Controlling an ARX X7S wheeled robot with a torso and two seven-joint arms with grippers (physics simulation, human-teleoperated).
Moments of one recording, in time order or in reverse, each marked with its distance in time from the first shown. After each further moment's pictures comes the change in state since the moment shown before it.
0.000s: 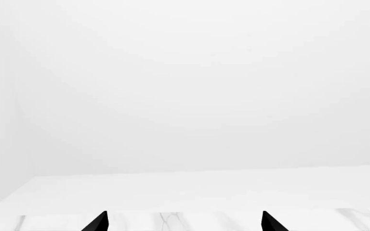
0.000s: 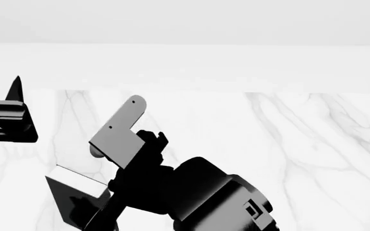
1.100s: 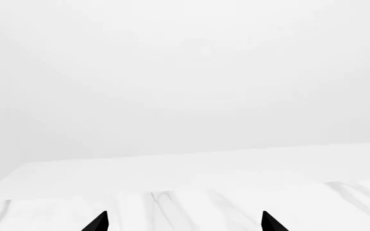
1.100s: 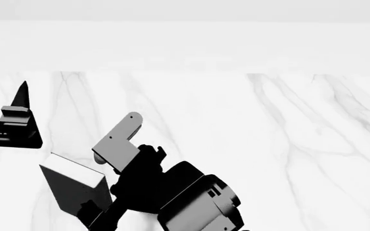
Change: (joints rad) left arm 0.013 -0.015 0.010 0.007 -0.037 0.005 -0.001; right arm 0.114 -0.170 -0.242 0.634 0.084 -0.338 -0.018
